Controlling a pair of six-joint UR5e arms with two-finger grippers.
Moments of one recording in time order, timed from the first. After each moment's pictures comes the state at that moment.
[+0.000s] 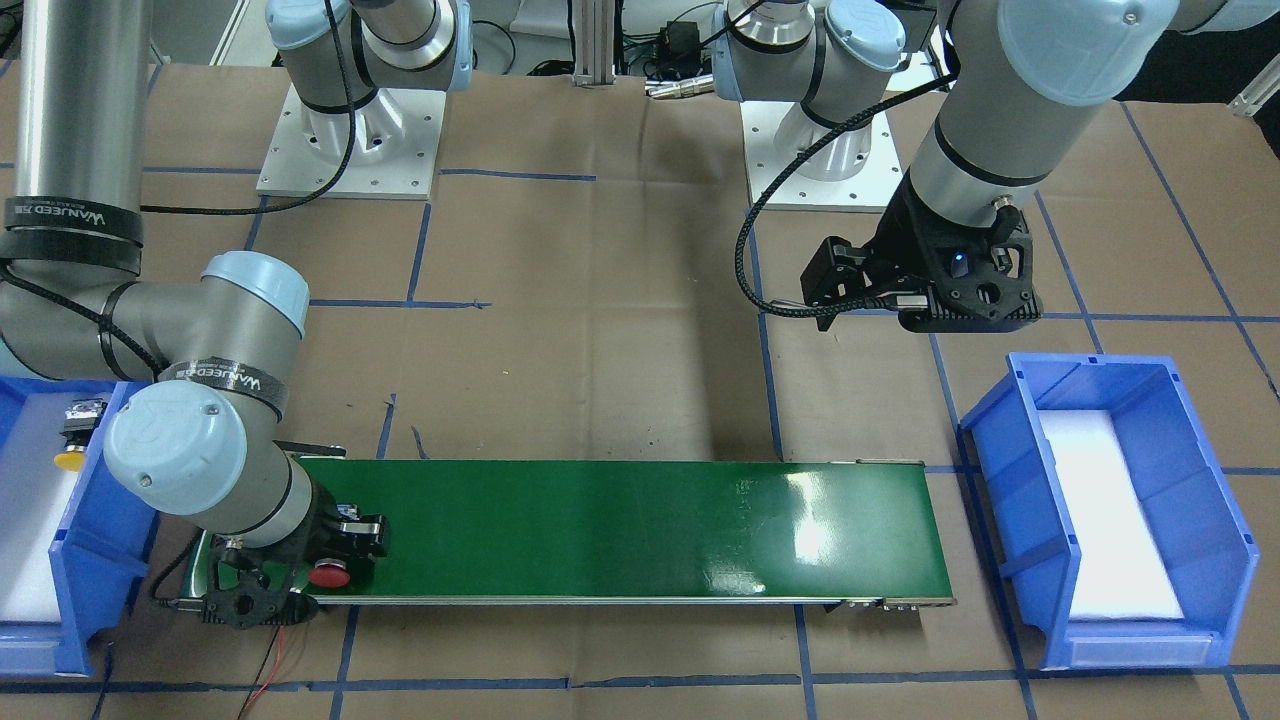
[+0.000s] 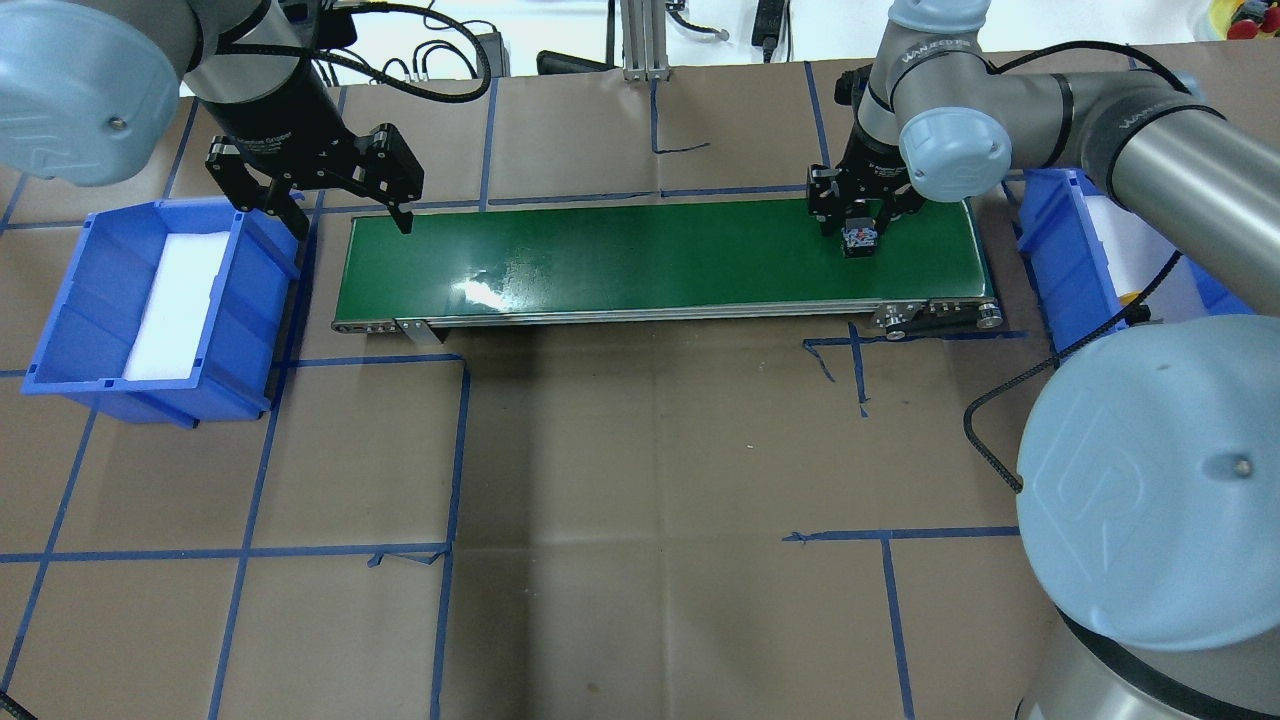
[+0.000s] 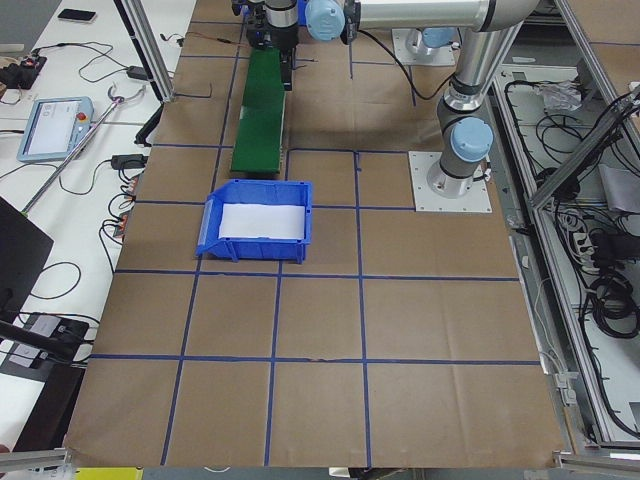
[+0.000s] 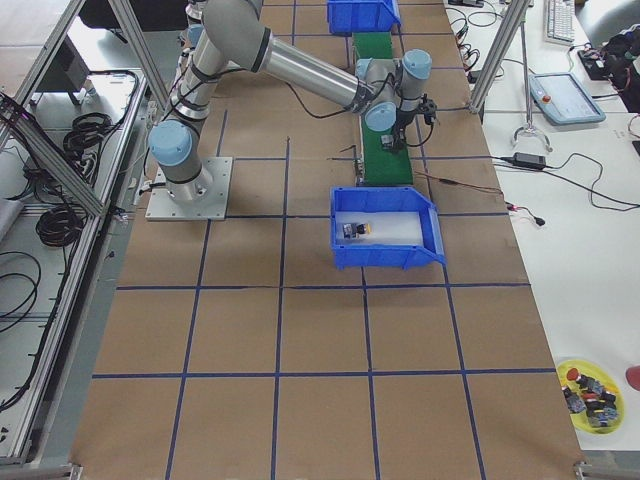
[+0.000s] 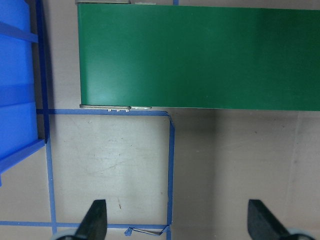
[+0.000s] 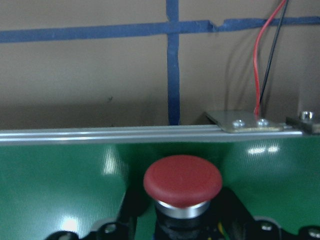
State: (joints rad) left arm -1.56 -1.69 -1.50 -1.55 1.58 -0.01; right arm 1.55 -1.00 1.48 -2.00 -1.54 0.01
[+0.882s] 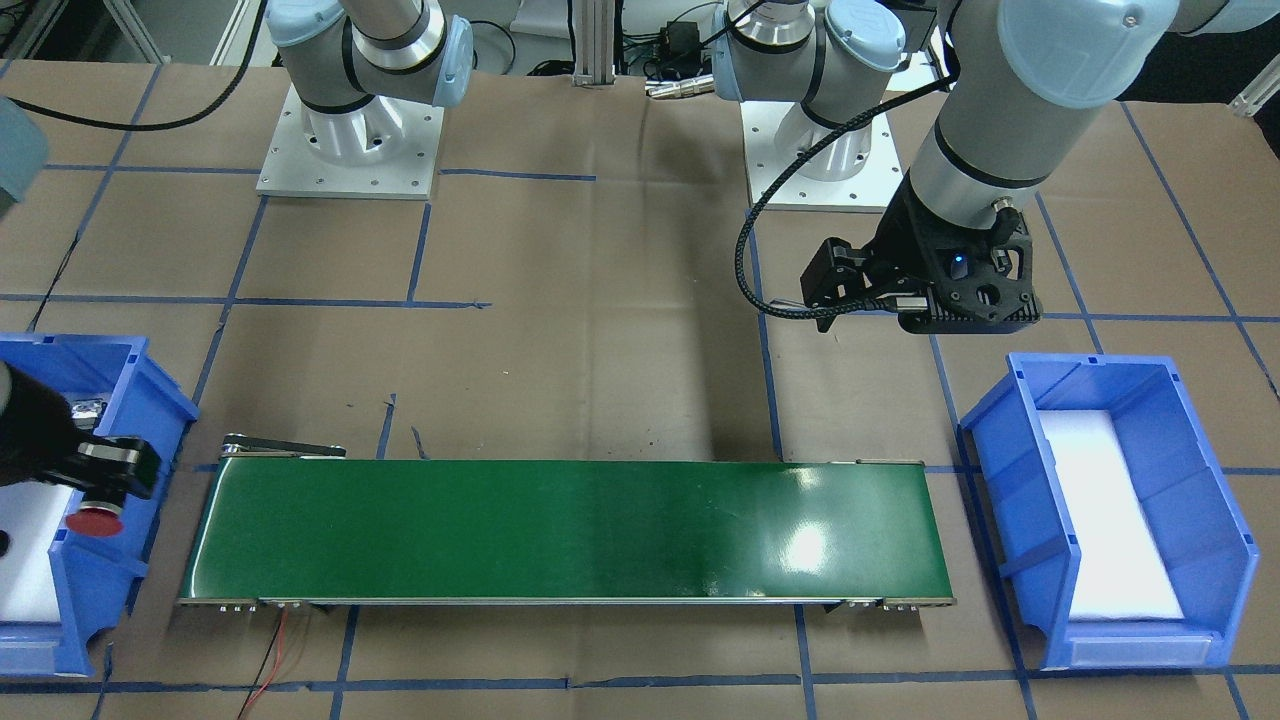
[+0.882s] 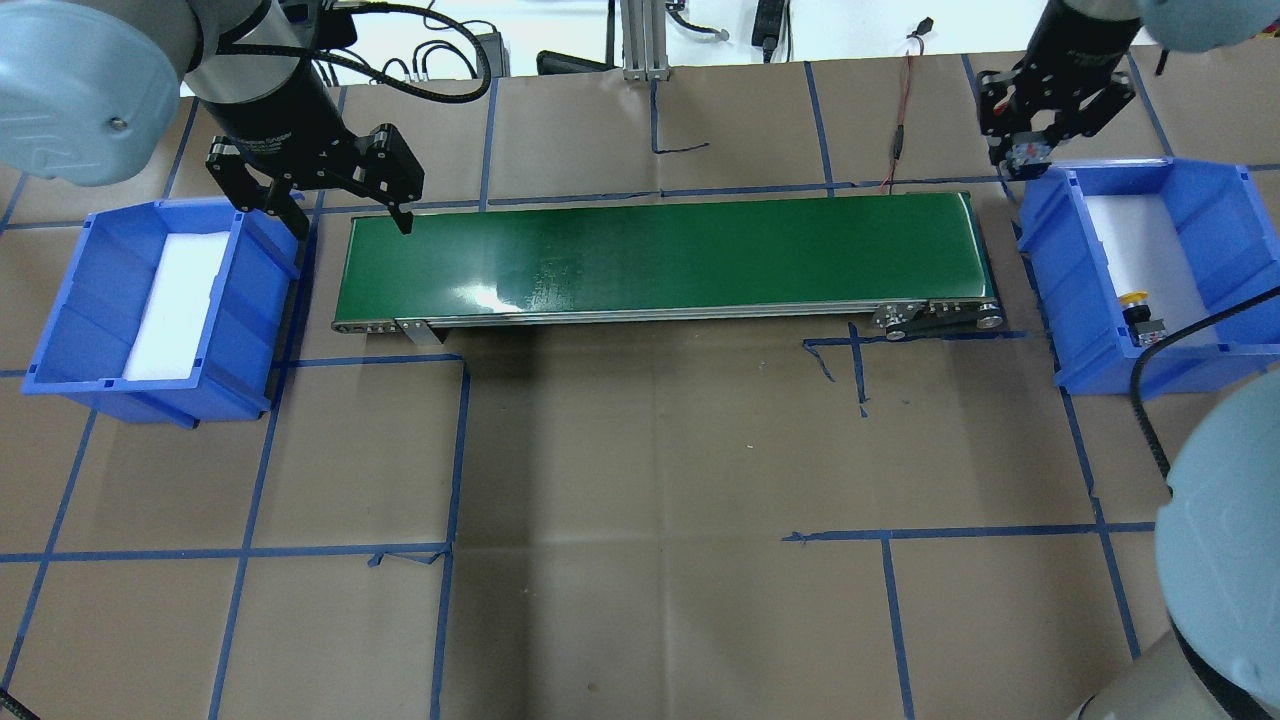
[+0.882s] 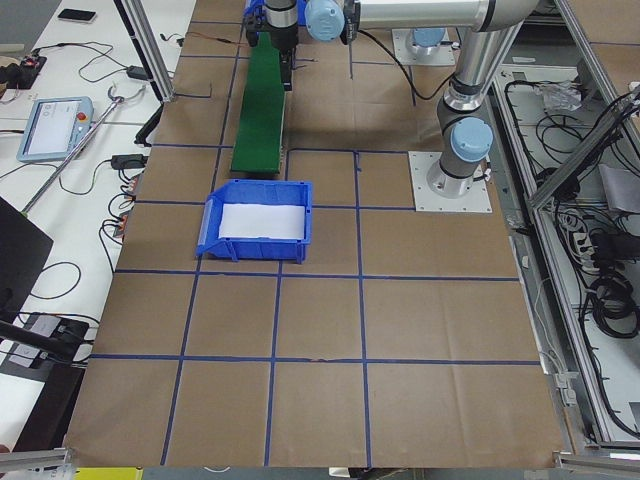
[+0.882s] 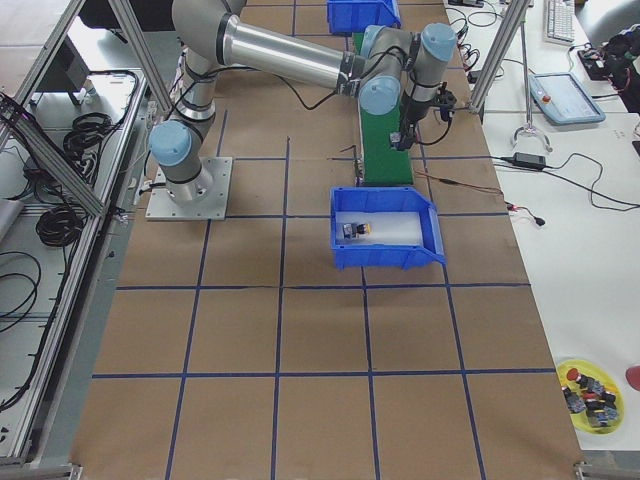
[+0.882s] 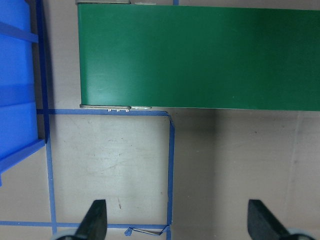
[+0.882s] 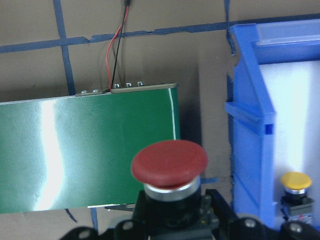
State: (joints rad) left arm -1.56 -1.69 -1.50 -1.55 1.58 -0.01; right arm 1.33 -1.16 1.24 -1.61 -1.59 -0.16
